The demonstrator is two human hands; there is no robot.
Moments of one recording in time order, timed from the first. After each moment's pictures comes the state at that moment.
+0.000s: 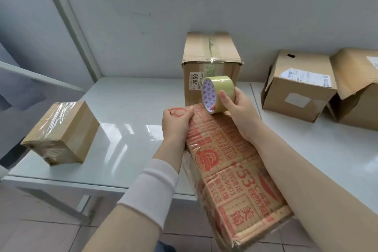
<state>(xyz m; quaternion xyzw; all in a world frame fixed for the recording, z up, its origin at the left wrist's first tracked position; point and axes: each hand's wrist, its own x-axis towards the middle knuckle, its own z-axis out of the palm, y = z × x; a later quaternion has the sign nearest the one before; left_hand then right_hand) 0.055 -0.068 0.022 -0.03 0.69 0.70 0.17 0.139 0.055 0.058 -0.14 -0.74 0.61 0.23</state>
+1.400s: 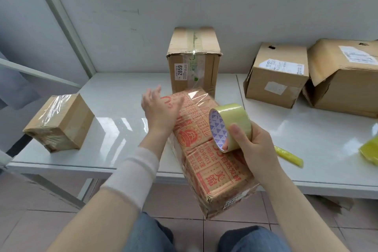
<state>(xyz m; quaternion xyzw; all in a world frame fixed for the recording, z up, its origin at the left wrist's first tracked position) 0.092 -0.082 0.043 0.15 0.87 0.46 -0.04 0.281 0.010 0.058 -0.19 -0.71 0.63 0.26</state>
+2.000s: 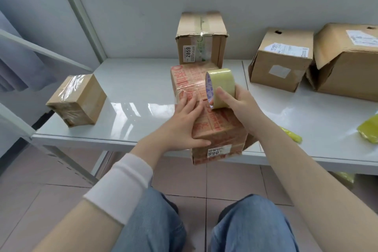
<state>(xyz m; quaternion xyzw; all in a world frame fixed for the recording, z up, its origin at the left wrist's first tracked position) 0.166 -0.134 0.035 0.50 0.85 0.15 0.10 0.250 0.020 0.061 -0.12 -0.77 0.60 0.20</state>
